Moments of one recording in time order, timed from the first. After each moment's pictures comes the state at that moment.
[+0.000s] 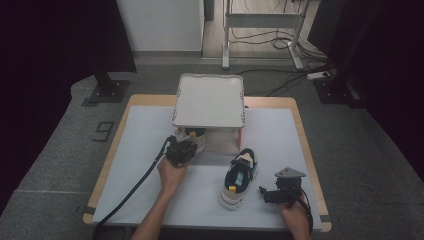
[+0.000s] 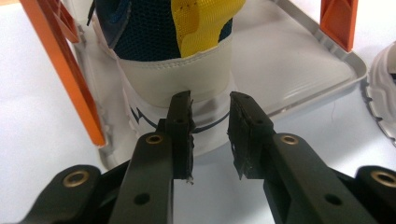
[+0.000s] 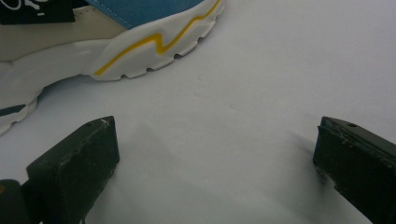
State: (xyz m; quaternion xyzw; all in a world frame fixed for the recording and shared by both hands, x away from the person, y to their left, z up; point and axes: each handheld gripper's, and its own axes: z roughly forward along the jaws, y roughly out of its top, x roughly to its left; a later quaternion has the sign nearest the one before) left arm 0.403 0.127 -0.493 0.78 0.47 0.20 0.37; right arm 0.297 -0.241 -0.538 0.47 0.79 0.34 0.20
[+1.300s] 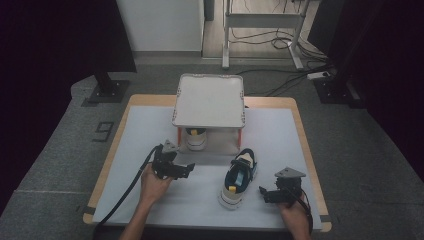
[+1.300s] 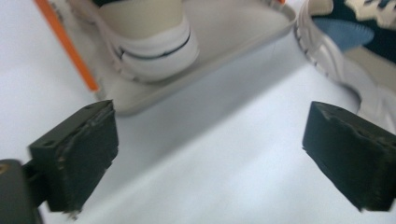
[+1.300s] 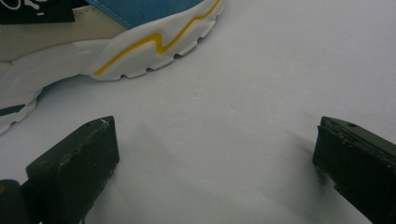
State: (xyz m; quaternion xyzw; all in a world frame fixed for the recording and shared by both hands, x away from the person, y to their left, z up) left arm 0.351 0.169 -0.472 0.83 0.40 0.15 0.37; right arm 0.297 -0.241 -0.538 0.47 0.79 0.34 0.20
